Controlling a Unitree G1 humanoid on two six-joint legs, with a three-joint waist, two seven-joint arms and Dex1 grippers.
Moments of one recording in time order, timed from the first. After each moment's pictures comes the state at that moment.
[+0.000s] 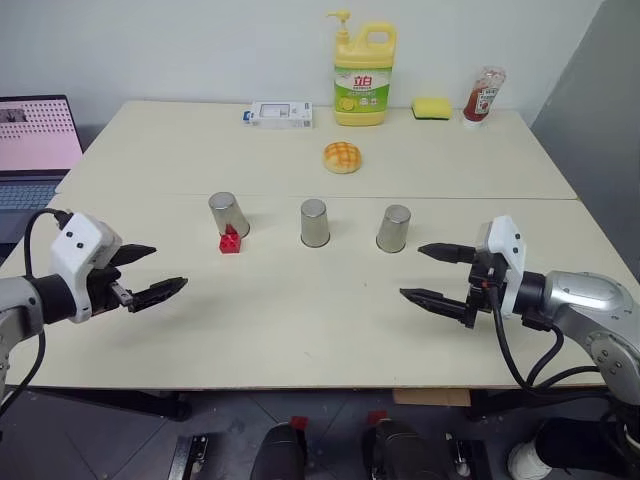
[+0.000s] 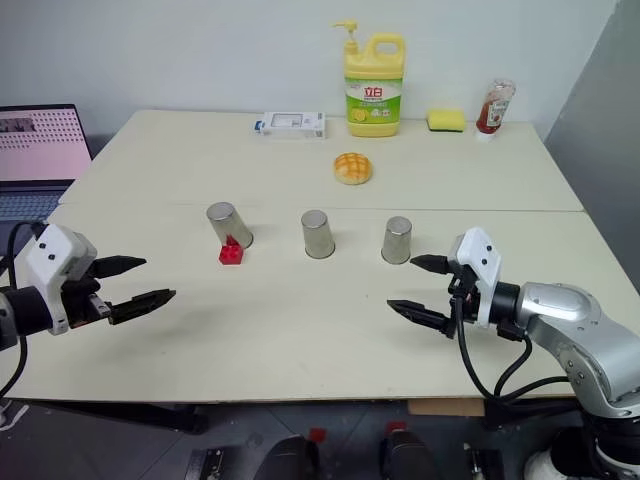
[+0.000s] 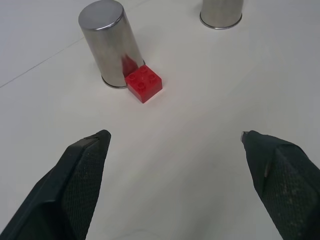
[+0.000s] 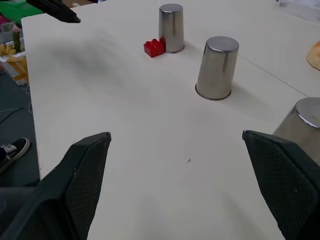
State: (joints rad) left arm -0.03 1.03 0.45 -0.14 -0.46 0.58 -0.97; right arm -0.27 -0.78 -0.06 -0.52 0.67 0.71 0.79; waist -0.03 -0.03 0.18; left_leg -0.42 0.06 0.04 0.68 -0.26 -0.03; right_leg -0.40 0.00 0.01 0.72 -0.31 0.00
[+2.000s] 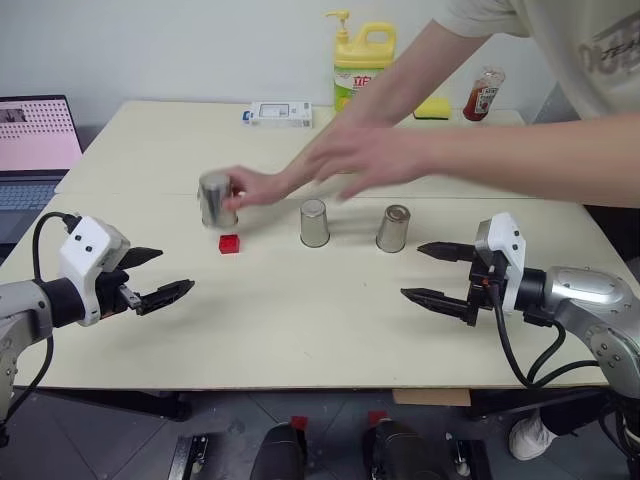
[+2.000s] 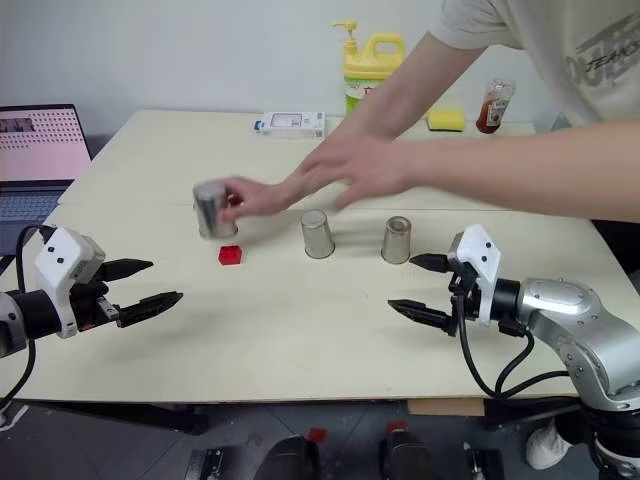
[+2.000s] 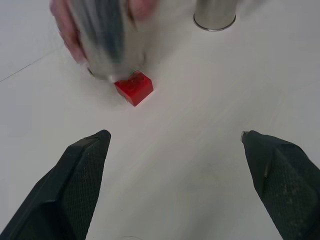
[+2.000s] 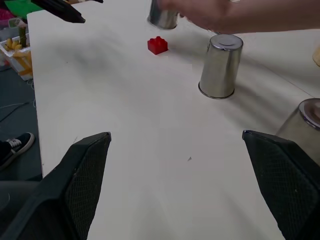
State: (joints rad) left arm -0.01 1.01 0.45 -0.19 -0.46 0.61 -0.95; right arm -0.29 -0.78 -0.05 -0.50 0.65 0.72 0.83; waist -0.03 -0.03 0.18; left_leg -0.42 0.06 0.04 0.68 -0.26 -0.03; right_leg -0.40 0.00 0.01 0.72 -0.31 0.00
